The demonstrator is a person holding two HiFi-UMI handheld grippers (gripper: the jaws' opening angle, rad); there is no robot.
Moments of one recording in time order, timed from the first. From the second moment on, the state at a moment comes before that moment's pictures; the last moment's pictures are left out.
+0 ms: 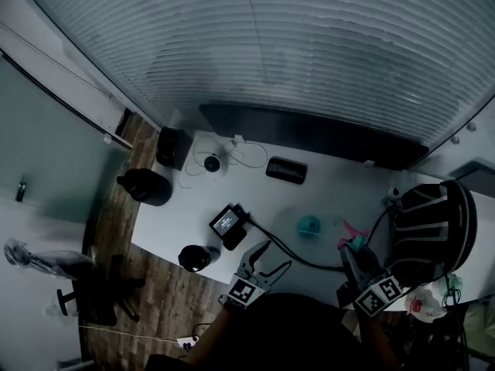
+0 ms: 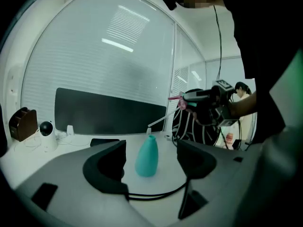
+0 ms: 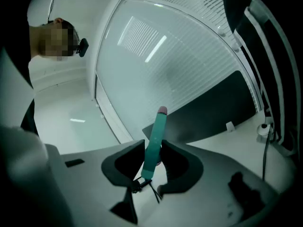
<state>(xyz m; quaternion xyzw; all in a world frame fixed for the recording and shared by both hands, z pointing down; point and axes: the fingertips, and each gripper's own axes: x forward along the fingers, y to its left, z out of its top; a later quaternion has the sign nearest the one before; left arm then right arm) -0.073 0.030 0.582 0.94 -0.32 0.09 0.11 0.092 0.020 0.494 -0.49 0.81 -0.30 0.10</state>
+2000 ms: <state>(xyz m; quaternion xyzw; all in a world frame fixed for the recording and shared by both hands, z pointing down) -0.075 0.034 0.584 0.94 -0.31 0.10 0.13 0.069 0.000 0.491 -0.50 0.83 -0.16 -0.16</state>
